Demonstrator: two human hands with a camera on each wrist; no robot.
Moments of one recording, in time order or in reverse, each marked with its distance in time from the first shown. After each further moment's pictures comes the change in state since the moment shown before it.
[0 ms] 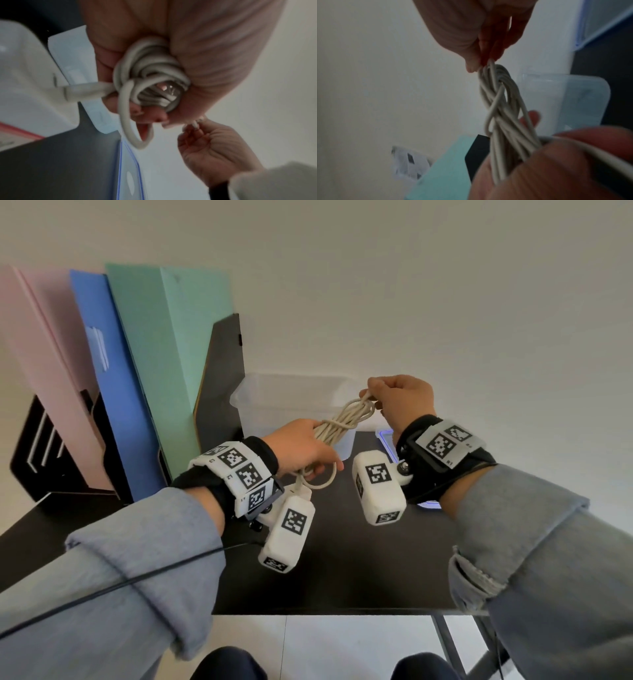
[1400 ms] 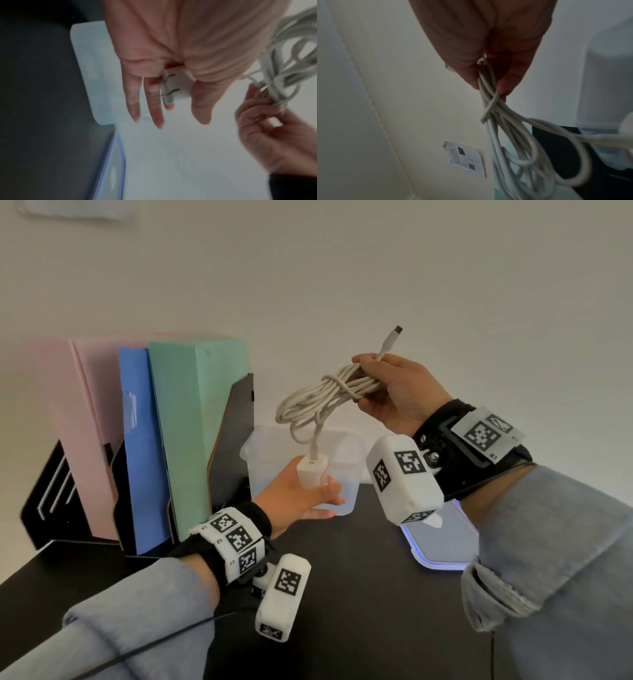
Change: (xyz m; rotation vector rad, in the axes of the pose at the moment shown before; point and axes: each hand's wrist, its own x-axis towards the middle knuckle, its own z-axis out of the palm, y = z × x) left_hand -0.003 -0.014 -0.011 -0.389 0.115 0.190; right_hand 0.007 -0.104 0.008 0.411 -0.379 -0.005
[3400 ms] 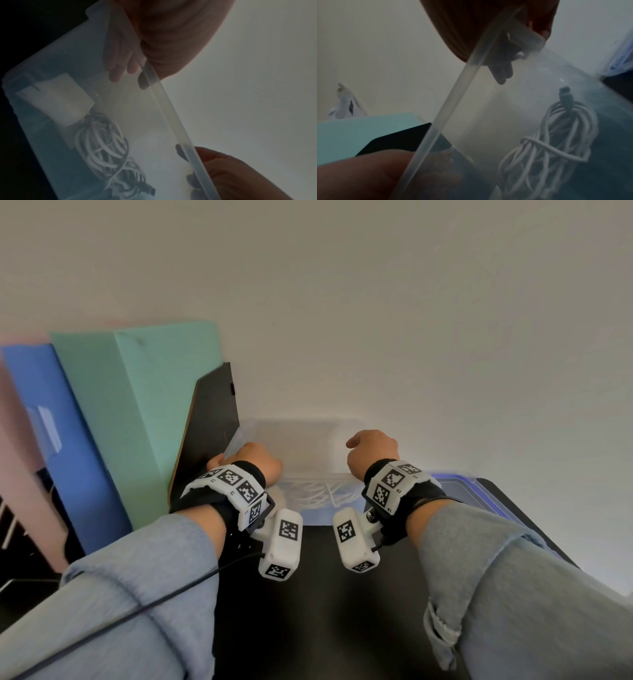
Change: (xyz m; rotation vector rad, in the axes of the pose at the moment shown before) left_hand 0.118 -0.012 -0.060 1.190 0.401 -0.563; right_hand 0.076 0.137 -0.040 -1.200 0.123 0.300
